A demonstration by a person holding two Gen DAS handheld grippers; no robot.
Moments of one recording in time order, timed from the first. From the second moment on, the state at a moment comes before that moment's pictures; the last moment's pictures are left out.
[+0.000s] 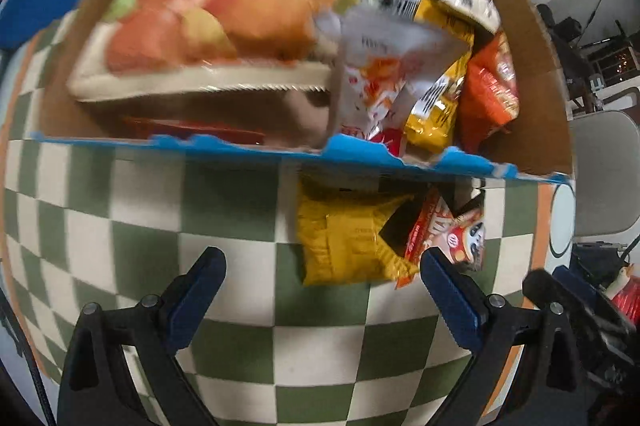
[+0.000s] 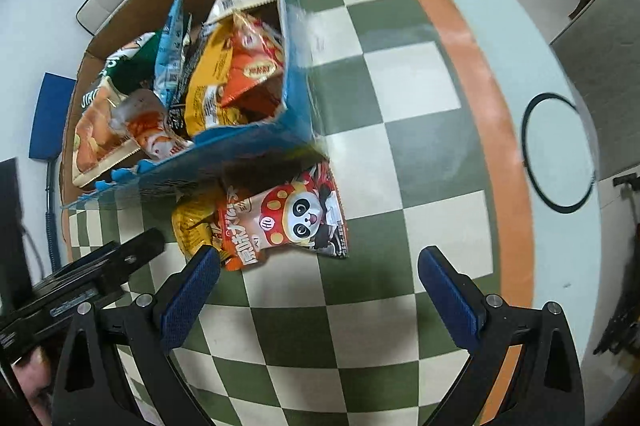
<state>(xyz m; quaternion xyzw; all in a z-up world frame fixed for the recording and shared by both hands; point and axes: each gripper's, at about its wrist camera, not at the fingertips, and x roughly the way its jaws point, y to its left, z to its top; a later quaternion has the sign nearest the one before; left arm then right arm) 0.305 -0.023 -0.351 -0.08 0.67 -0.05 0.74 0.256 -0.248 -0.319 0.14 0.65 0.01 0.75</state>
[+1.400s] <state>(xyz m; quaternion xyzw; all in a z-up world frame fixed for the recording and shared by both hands) 0.268 -0.008 -0.404 -0.03 0.68 0.00 0.73 0.302 -0.165 -0.410 0.05 0.69 0.04 0.72</state>
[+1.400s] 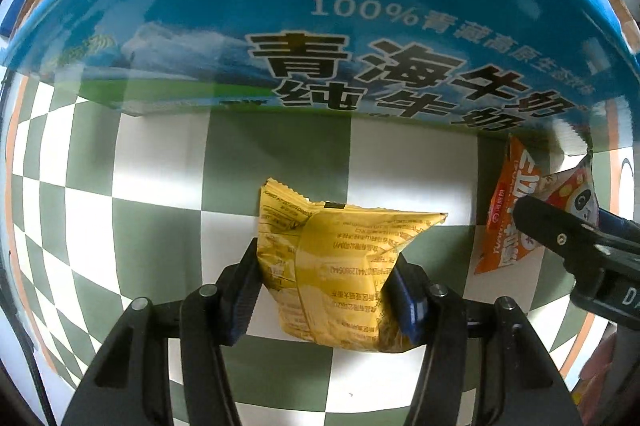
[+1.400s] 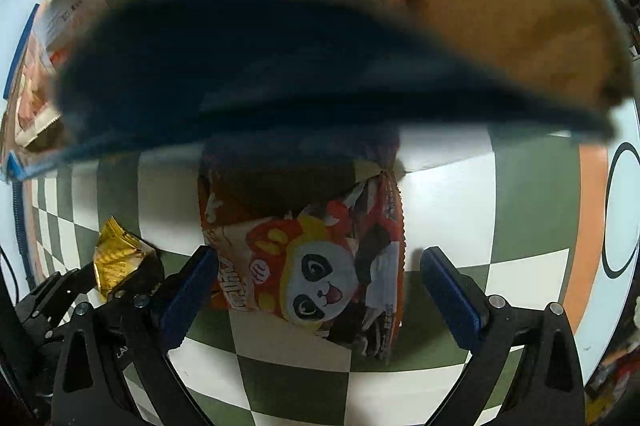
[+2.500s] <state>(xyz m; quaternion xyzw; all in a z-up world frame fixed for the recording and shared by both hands) 0.231 -0.017 -0.412 -0.03 0.69 -0.01 0.72 0.258 -0.162 -0.352 -0.06 0.65 0.10 0.75</state>
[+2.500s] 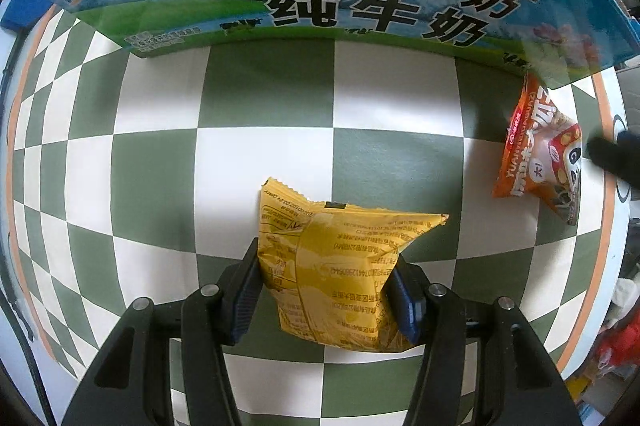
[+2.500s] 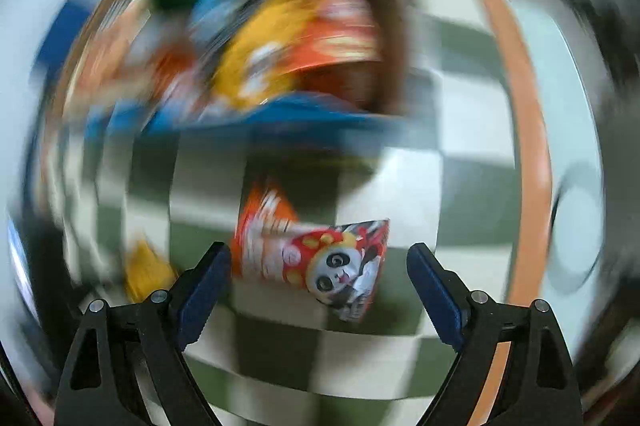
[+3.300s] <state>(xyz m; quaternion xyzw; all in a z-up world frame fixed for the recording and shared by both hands) 0.227 -0.016 -0.414 -0.04 0.69 0.00 0.72 0.264 -0.109 -0.414 -0.29 0.68 0.21 0.65</state>
